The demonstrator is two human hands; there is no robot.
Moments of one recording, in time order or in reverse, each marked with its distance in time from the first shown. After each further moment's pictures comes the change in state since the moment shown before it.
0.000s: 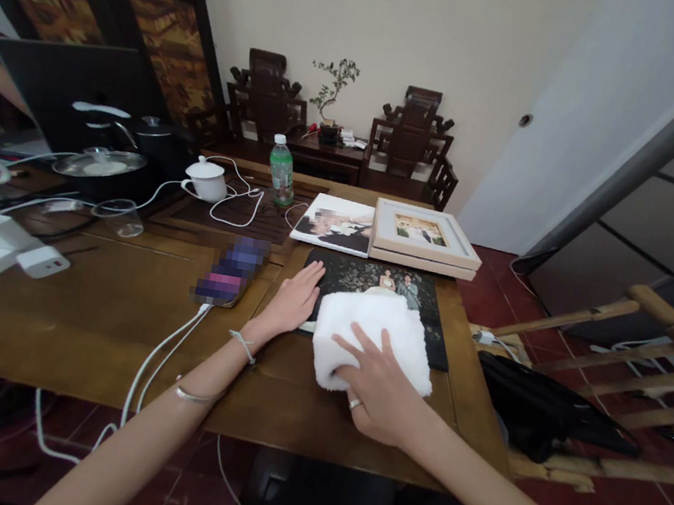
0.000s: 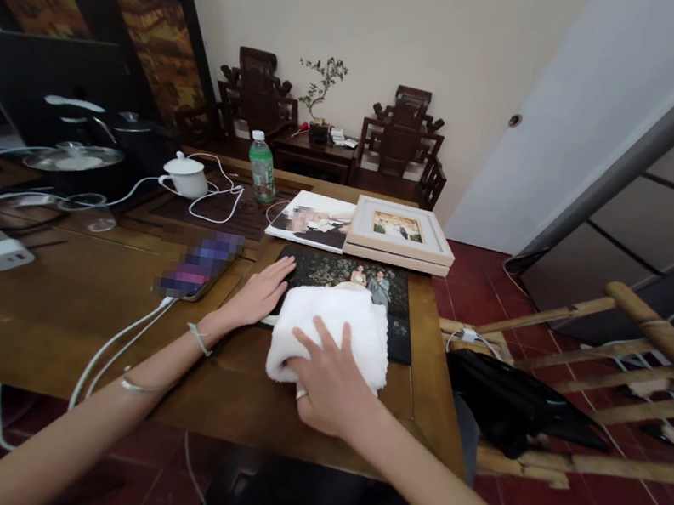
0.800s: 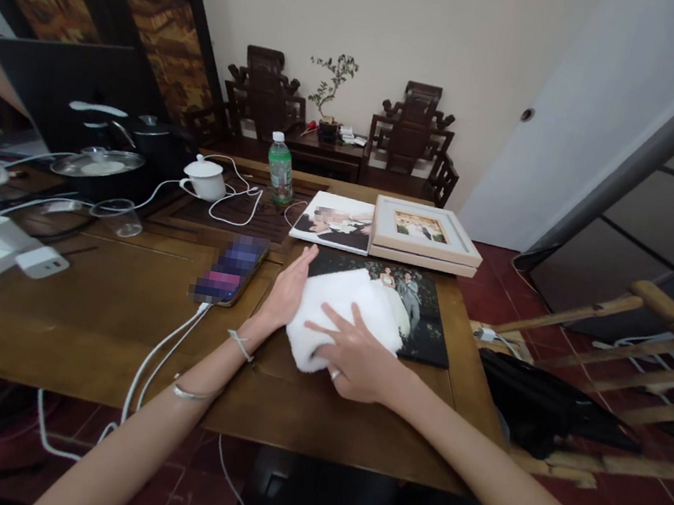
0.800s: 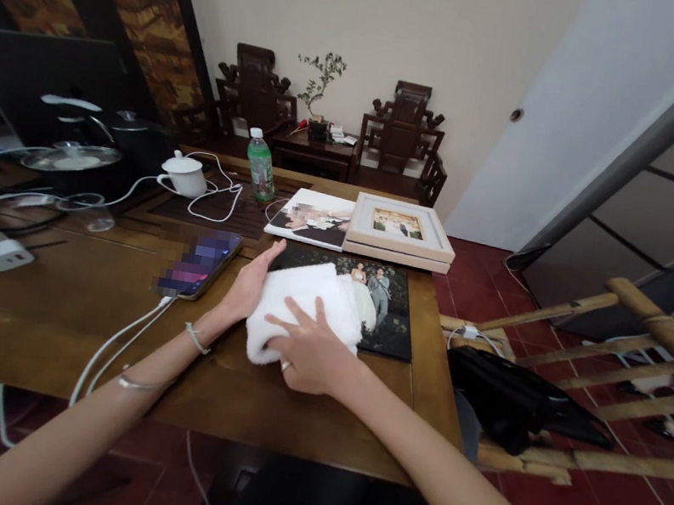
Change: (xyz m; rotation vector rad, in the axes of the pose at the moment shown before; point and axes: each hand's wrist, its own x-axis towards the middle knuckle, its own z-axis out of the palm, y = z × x) left_hand 0.001 0.002 -0.008 -0.337 0.301 0.002; right_hand 0.045 0.011 -0.007 -0.009 -0.016 -0.211
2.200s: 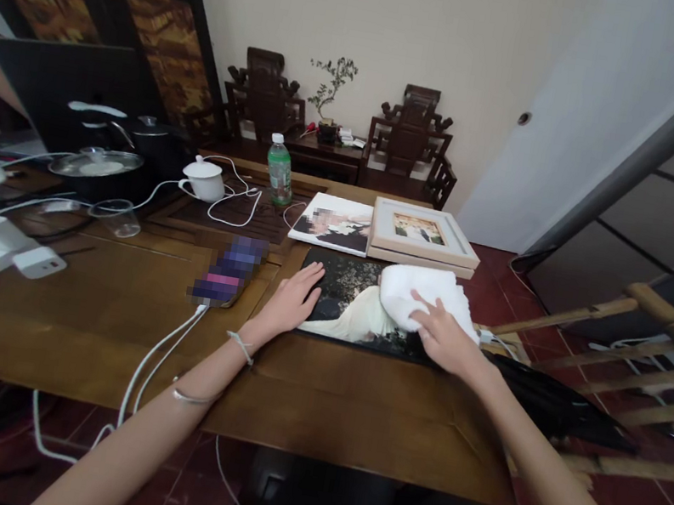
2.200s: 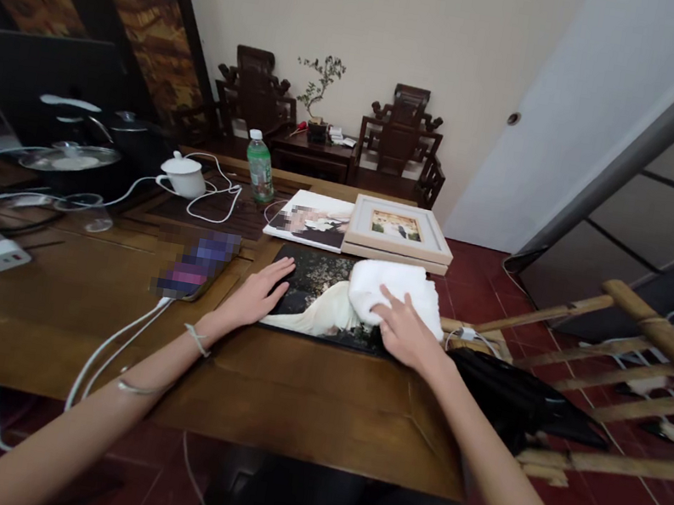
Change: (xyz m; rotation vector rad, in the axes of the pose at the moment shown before) left_hand -0.003 -0.013 0.009 0.328 -0.248 0.062; right_hand -0.088 0.096 -0.010 -0.051 0.210 0.411
